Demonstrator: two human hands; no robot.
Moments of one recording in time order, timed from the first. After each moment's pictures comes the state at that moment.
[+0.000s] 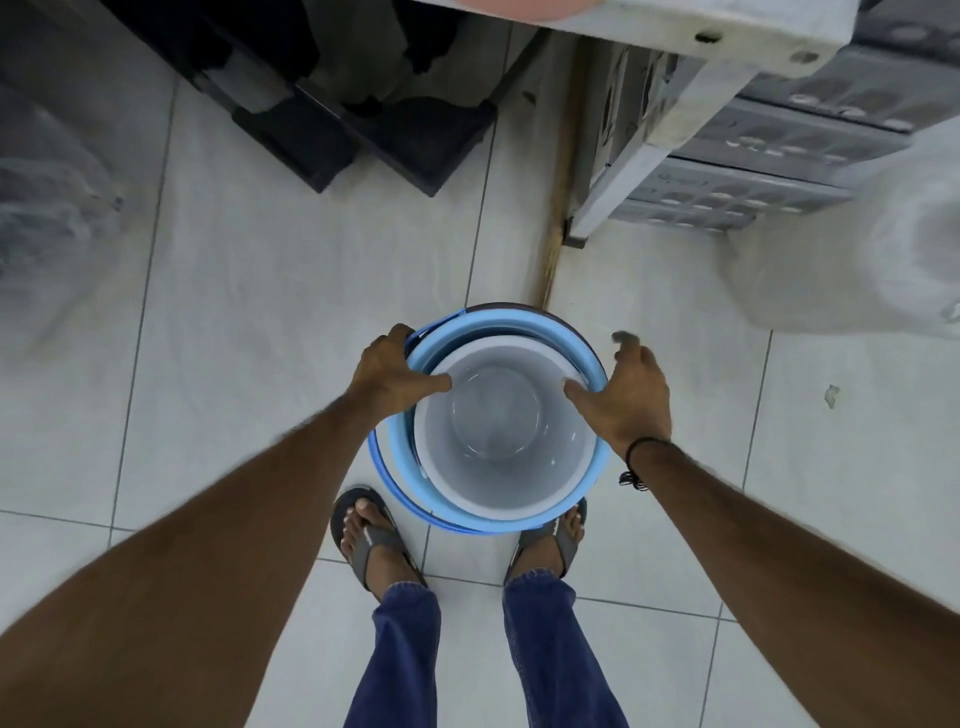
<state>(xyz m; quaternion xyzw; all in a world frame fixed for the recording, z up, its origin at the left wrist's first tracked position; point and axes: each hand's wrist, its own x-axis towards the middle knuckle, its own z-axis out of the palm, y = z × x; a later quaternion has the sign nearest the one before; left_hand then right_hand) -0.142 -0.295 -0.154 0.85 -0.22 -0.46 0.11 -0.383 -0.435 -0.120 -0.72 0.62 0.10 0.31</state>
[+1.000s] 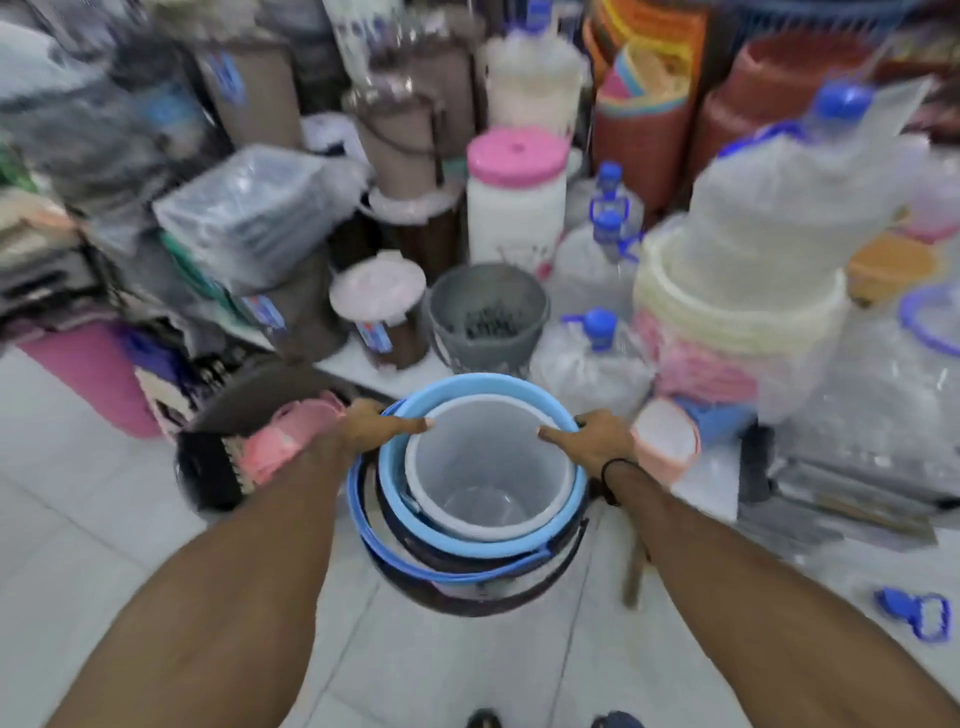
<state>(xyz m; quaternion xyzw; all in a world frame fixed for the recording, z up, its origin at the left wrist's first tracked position) 0.114 -0.121 0.510 0.89 -0.11 -0.33 0.28 -0.101 -0.358 0.475 -0.80 0.46 0.01 0.38</state>
